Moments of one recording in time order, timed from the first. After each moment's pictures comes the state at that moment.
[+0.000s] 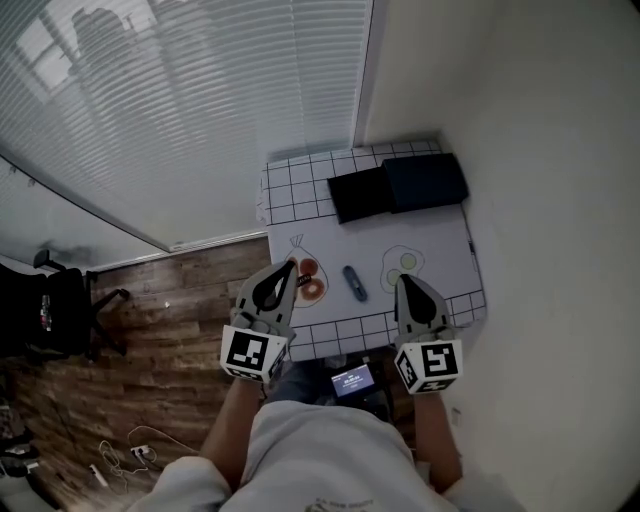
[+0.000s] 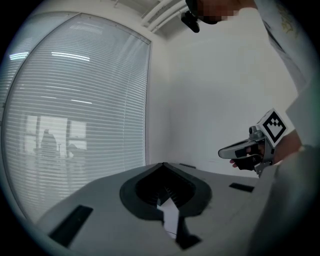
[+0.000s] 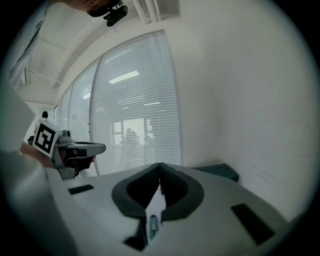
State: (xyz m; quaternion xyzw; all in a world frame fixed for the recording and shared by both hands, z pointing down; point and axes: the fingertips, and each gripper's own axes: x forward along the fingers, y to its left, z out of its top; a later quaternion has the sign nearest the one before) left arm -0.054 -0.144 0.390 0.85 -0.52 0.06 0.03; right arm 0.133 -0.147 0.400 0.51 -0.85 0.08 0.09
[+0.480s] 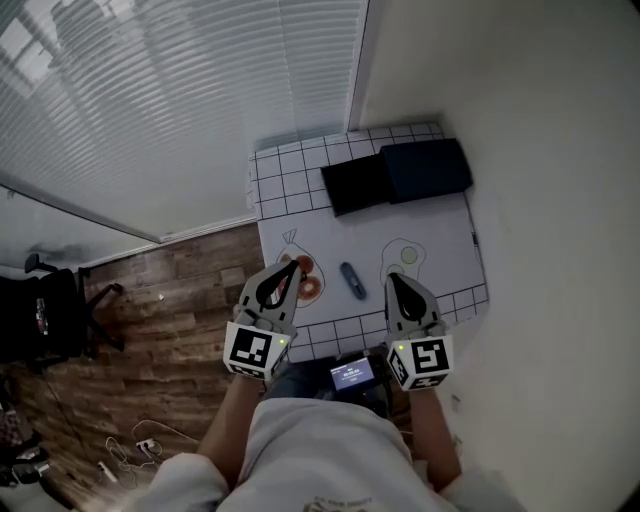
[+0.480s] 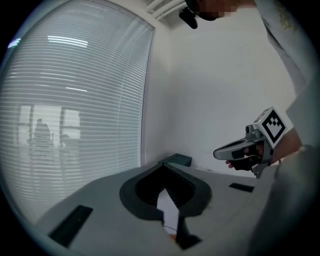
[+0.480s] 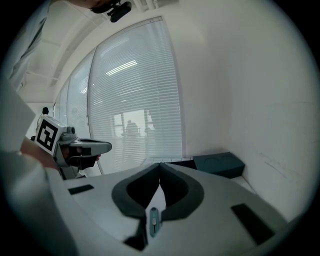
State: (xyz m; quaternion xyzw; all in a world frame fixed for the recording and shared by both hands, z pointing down) left arm -0.044 -0.174 0.436 0.86 -0.49 0.08 0.07; right arm 0.118 -0.168 0.447 0.50 -0.85 0.12 0.13
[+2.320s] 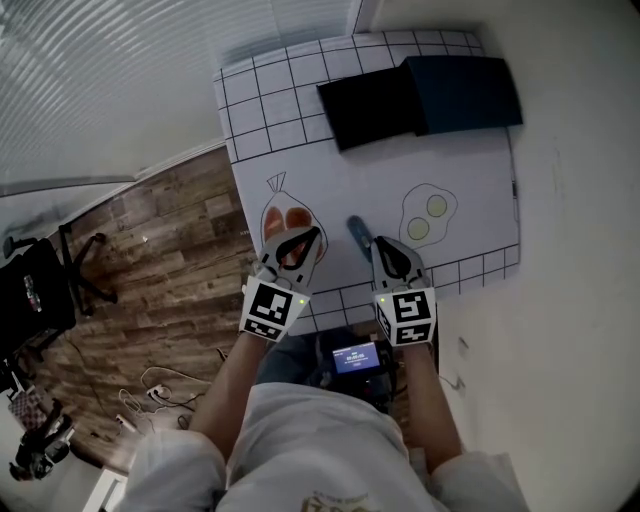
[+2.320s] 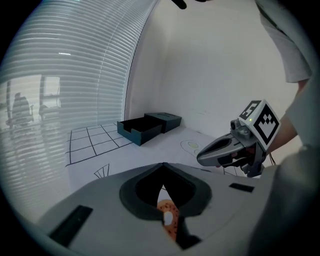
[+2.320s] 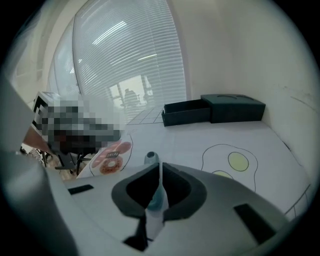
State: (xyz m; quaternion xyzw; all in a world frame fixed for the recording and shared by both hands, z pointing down) left arm -0.006 -0.187 0.624 0.88 -0.38 0.20 0.18; right arm 0.098 -0.170 0.653 0.45 -0.81 0.24 0.29
